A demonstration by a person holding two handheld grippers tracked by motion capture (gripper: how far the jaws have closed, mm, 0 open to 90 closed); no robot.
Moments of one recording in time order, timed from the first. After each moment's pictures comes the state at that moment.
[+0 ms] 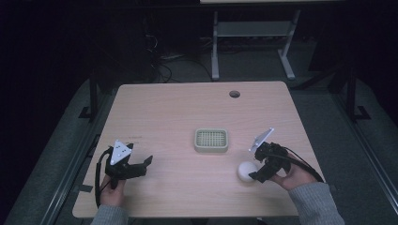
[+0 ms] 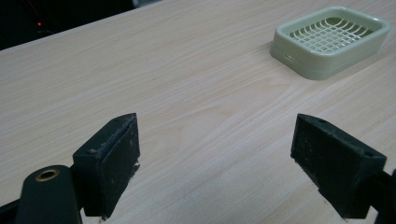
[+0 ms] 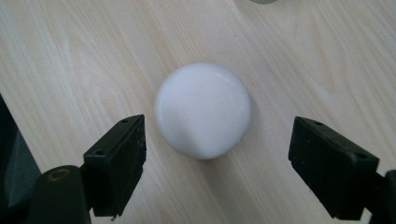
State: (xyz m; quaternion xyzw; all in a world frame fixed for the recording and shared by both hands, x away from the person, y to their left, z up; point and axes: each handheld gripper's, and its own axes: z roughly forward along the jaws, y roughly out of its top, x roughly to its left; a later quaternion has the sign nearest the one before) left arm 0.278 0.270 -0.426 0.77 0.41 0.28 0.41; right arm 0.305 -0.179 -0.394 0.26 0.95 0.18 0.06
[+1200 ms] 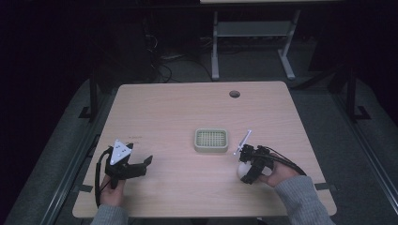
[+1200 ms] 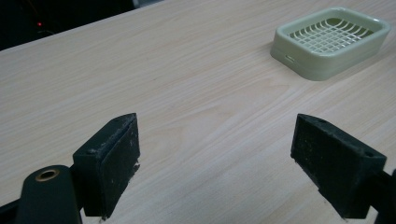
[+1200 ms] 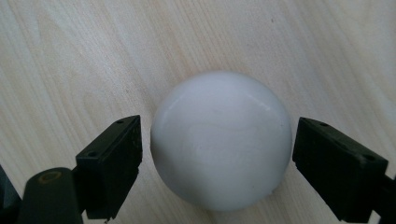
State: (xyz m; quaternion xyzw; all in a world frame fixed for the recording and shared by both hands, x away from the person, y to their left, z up) left arm 0.278 0.269 -0.425 0.77 0.41 0.28 0.41; right arm 0.326 -0.145 -0.428 0.24 0.96 0.10 0.01
